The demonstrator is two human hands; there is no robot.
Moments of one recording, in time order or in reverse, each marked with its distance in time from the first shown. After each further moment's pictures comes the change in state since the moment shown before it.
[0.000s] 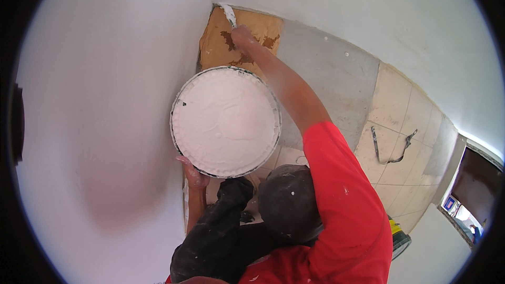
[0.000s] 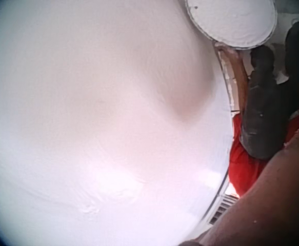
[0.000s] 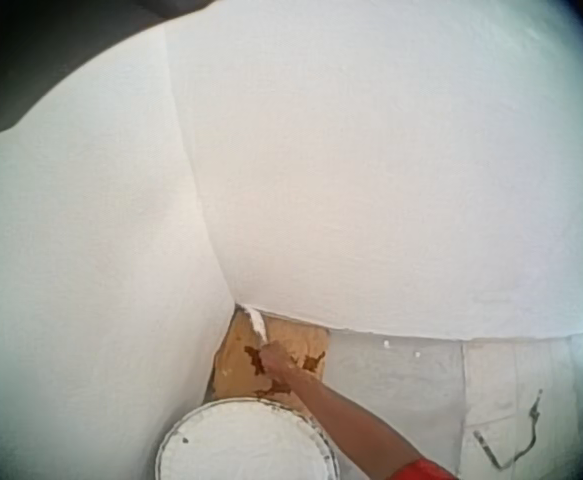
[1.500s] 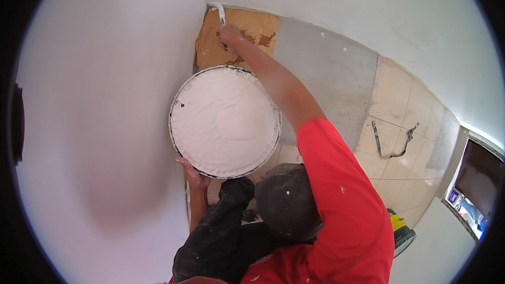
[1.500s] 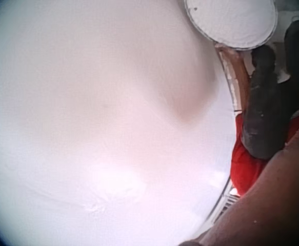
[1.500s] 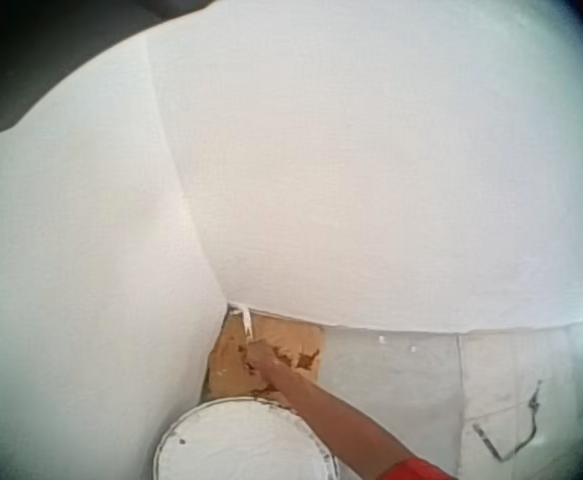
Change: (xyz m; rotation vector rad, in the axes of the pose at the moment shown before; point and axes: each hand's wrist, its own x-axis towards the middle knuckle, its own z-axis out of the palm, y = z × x) left_hand 0.003 0.001 0.001 0.020 -0.085 0.035; right_hand 0.000 -0.014 0.014 0.362 -0.026 0.208
